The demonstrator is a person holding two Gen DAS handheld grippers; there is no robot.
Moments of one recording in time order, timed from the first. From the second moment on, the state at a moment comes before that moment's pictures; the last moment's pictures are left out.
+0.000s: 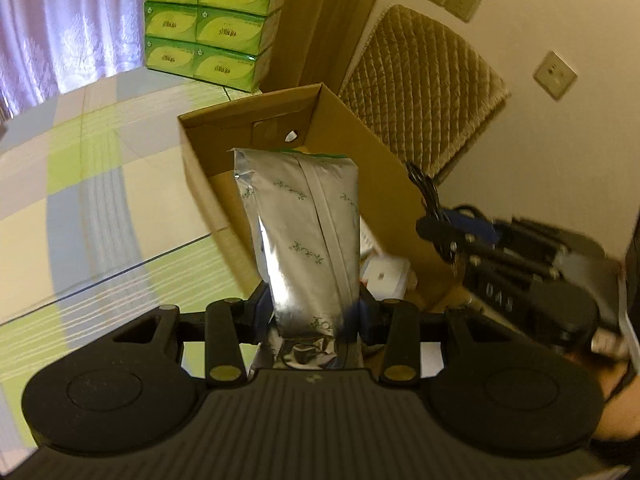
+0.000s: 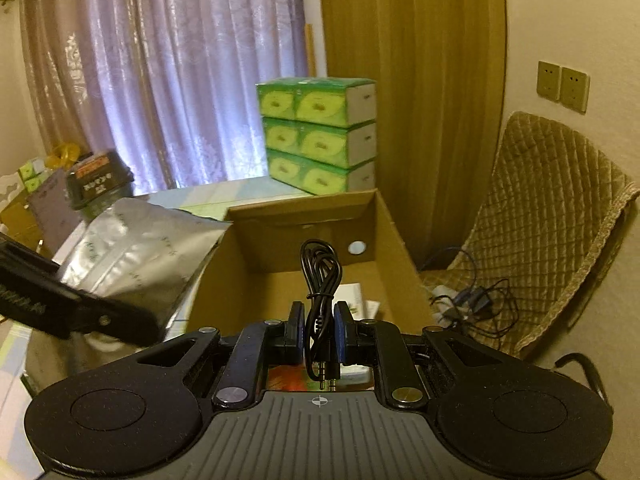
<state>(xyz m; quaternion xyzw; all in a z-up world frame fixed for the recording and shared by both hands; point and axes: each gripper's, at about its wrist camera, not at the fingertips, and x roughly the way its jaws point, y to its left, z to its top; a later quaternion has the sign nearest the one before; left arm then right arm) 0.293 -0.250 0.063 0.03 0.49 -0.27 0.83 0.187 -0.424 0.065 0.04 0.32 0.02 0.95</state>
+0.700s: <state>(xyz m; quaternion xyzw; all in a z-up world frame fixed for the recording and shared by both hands) 0.362 -0.296 0.003 -0.04 0.51 -0.21 0.83 0.241 -0.452 0.024 0.02 0.35 0.03 0.94</state>
